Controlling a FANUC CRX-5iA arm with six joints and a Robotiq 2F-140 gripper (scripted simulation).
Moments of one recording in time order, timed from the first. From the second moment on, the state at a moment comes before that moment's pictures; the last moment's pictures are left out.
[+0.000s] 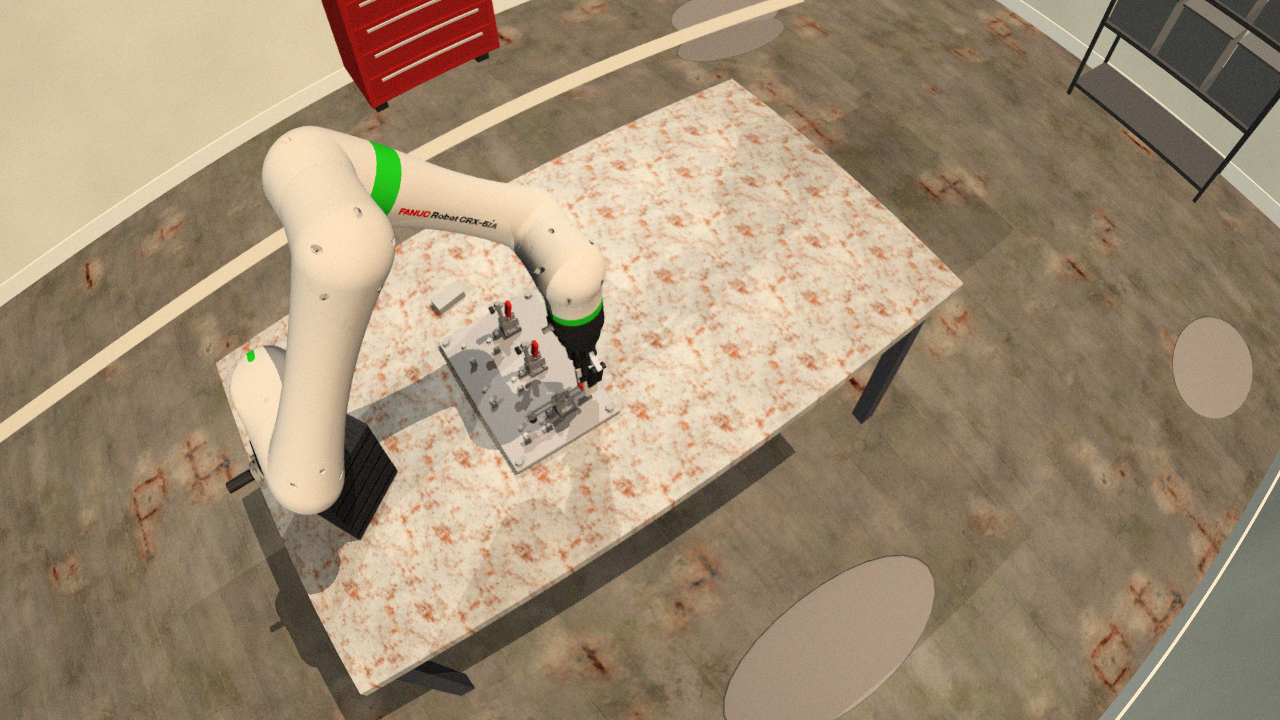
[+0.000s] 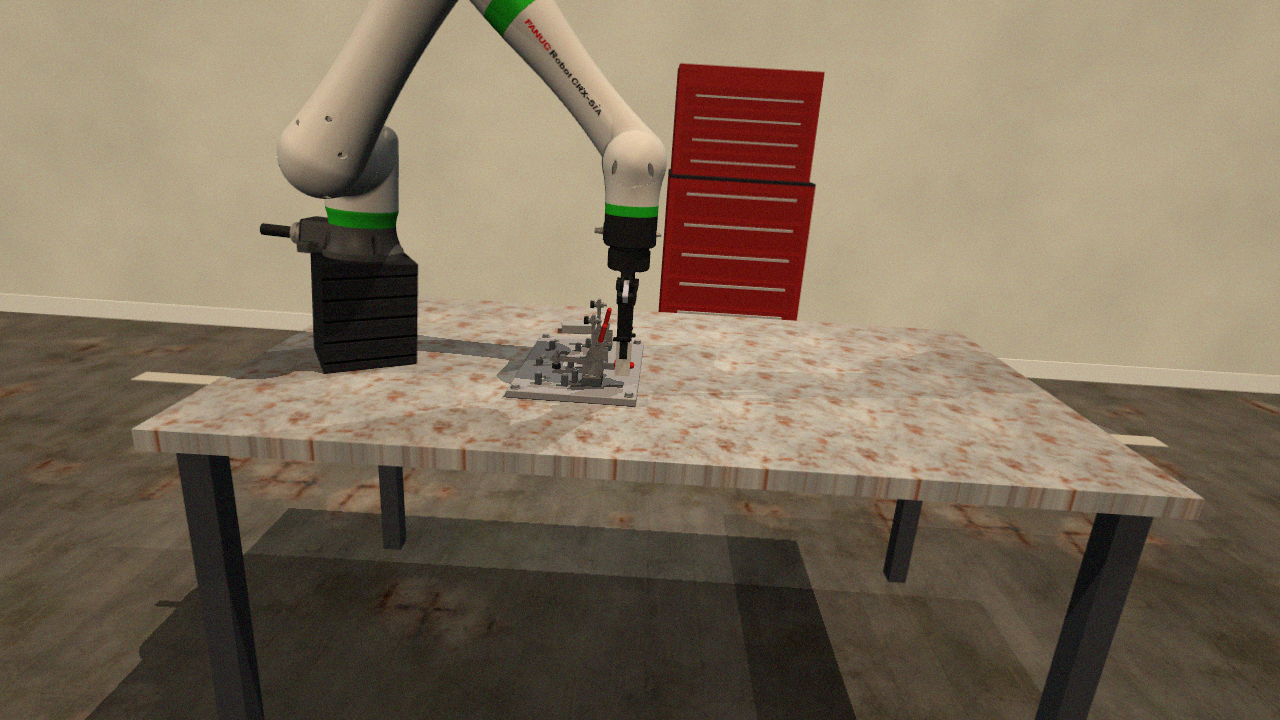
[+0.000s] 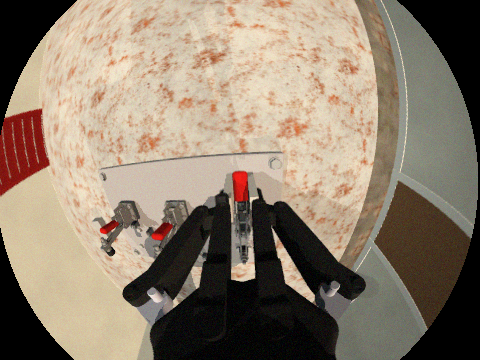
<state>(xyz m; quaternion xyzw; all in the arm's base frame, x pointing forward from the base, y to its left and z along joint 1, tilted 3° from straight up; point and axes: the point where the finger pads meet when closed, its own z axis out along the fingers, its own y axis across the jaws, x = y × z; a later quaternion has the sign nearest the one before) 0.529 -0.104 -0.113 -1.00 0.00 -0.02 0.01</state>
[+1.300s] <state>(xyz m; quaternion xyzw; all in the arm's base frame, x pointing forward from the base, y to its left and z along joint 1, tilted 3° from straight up) 0.519 -0.105 -0.097 -1.00 0.00 -0.02 0.01</state>
